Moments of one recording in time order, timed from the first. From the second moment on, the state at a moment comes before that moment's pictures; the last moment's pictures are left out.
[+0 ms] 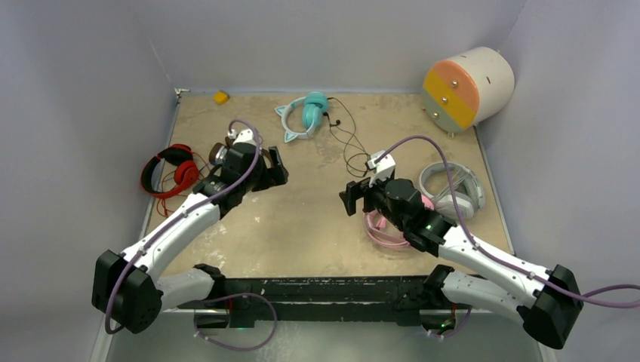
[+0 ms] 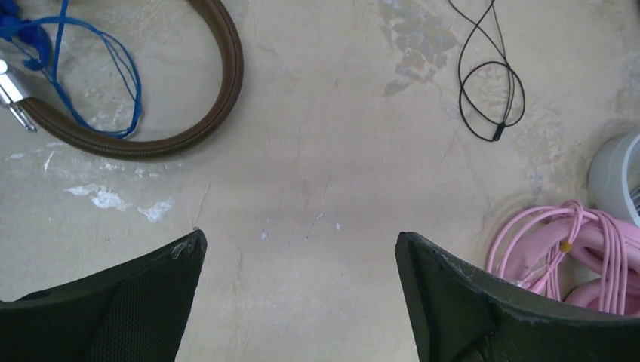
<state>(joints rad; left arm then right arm) -0.51 1.15 0.86 -0.38 -0.17 -0.62 0.82 0.92 0.63 -0.03 0.23 0.22</state>
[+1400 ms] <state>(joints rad) -0.35 1.79 1.02 -0.08 -0.22 -0.18 0.82 1.04 0.43 0.31 0.21 0.15</state>
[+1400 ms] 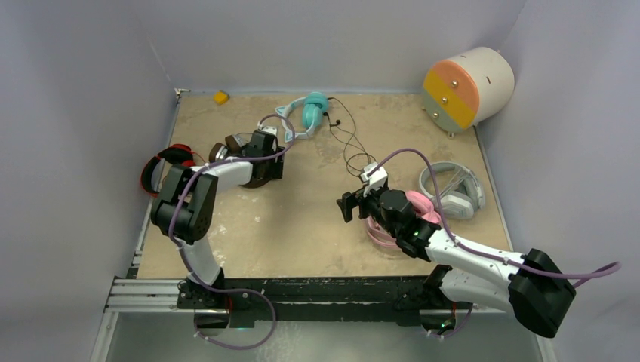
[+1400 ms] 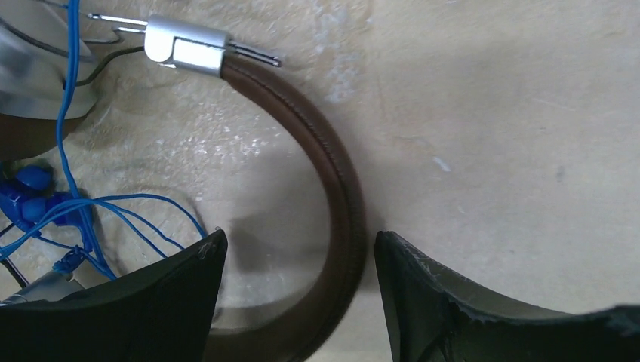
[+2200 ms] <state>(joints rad) -0.33 1.71 0.95 -0.16 0.07 -0.32 0.82 0.97 0.37 0.34 0.23 0.14</state>
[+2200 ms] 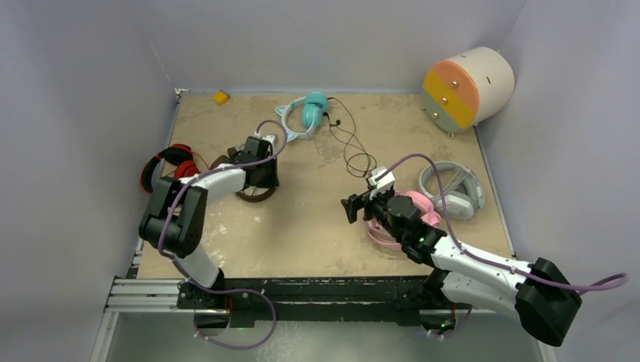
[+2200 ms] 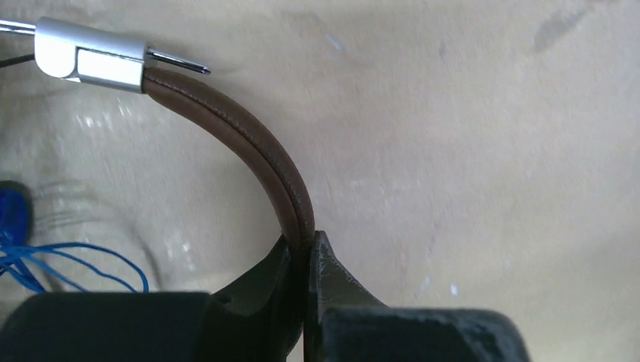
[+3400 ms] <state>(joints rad) -0.52 1.25 0.78 -0.36 0.24 -0.41 0.82 0.99 0.34 0.40 0.28 0.13</state>
